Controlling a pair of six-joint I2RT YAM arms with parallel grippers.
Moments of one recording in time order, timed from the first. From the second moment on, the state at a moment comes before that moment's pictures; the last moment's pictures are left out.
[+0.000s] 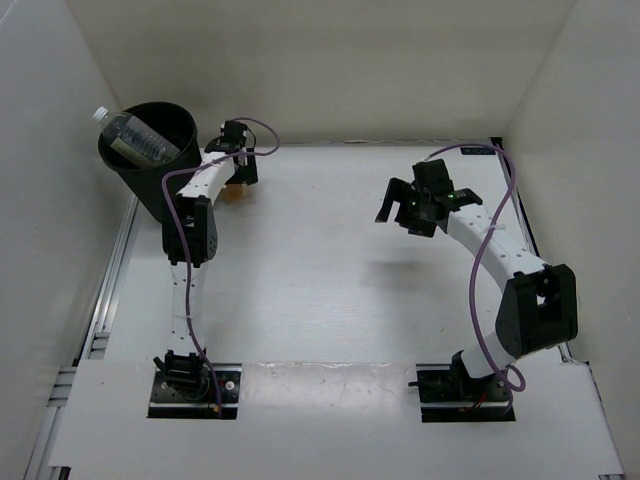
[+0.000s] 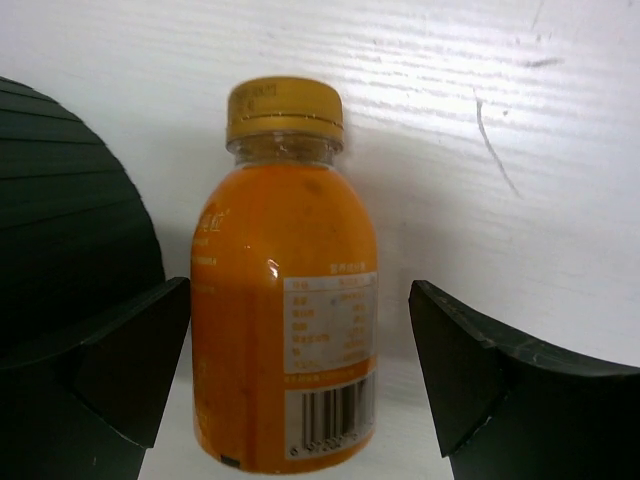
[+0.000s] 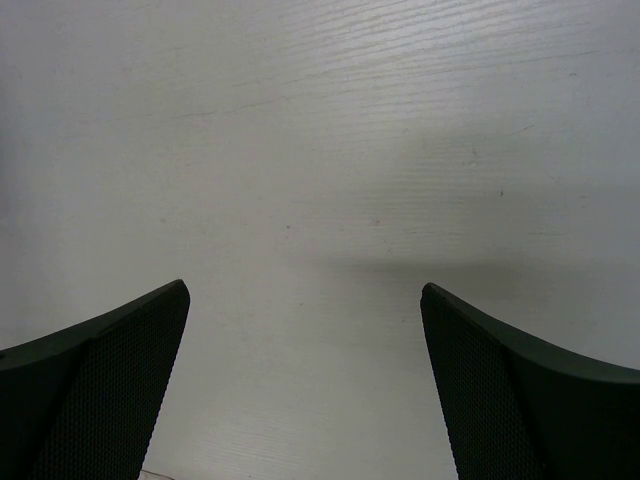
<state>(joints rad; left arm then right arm) -0.14 2.45 2.17 -0.68 -0.33 -0.18 0.34 1.52 1.20 -0.58 -0.06 0.55</state>
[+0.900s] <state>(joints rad) -0.25 1.95 2.21 -0.67 -0.27 0.14 0.35 1.44 1.20 -0.59 -0.05 0.56</state>
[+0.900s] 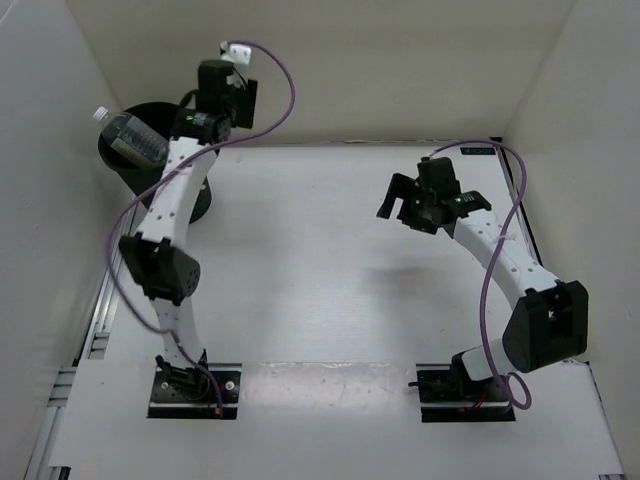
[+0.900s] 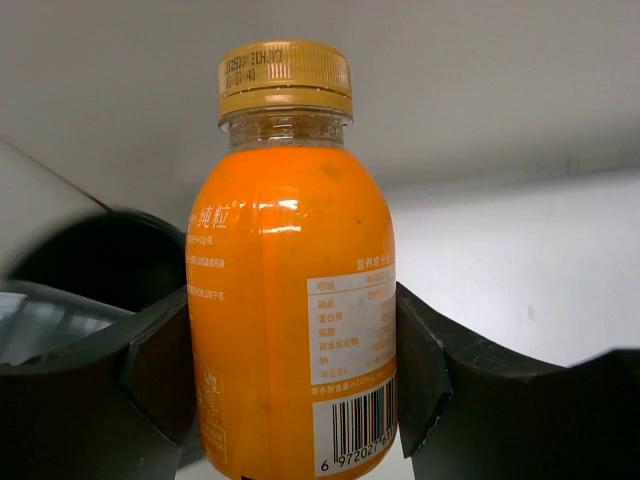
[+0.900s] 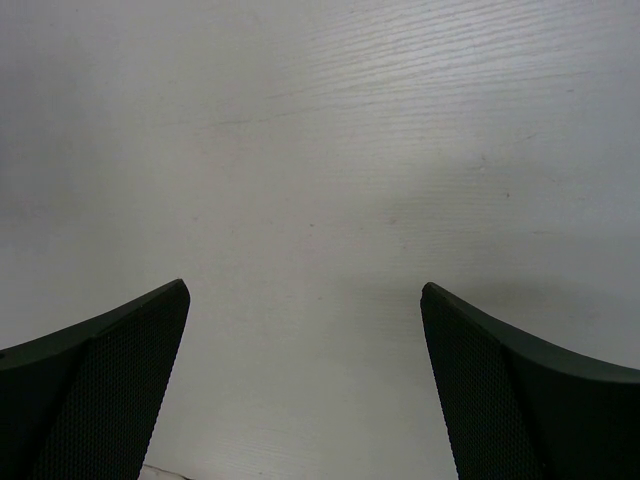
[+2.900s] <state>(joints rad) -0.11 1.06 1.16 -0.88 -0.02 0.53 0.41 1.24 1.15 -0.63 0.00 0.50</state>
